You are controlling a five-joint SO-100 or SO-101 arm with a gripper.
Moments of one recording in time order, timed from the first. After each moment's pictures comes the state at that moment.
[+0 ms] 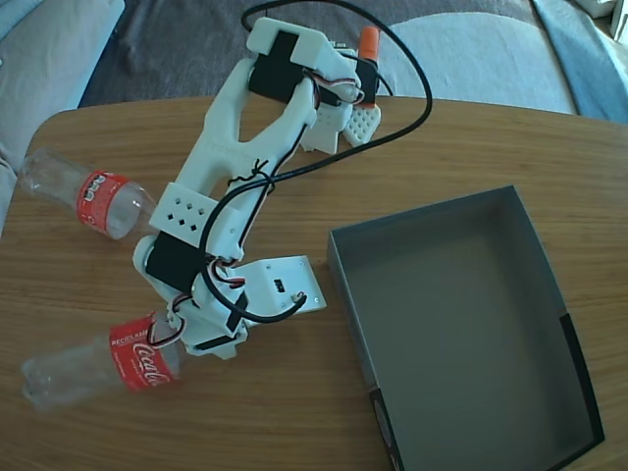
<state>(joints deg) 21.1 52.6 64.0 71.5 -48.4</state>
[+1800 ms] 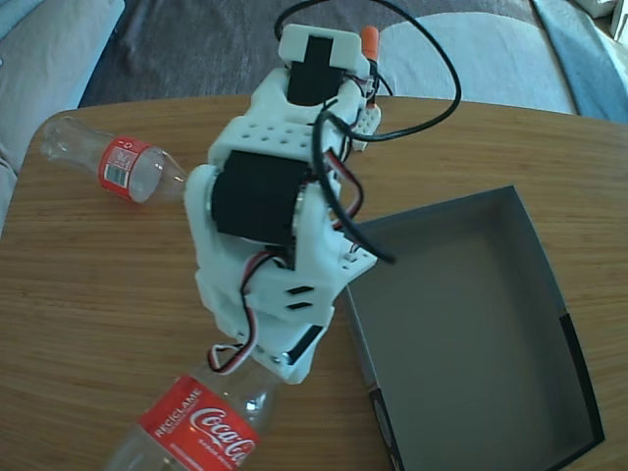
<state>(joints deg) 6.9 54.4 28.5 94.5 -67.7</state>
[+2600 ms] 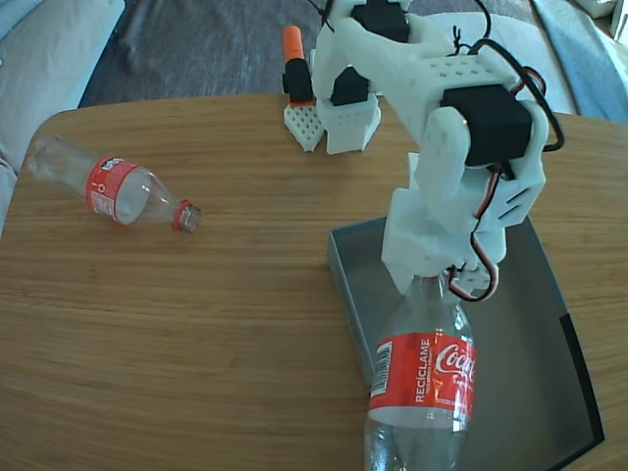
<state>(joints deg) -17.7 75.6 57.0 94.5 -68.7</state>
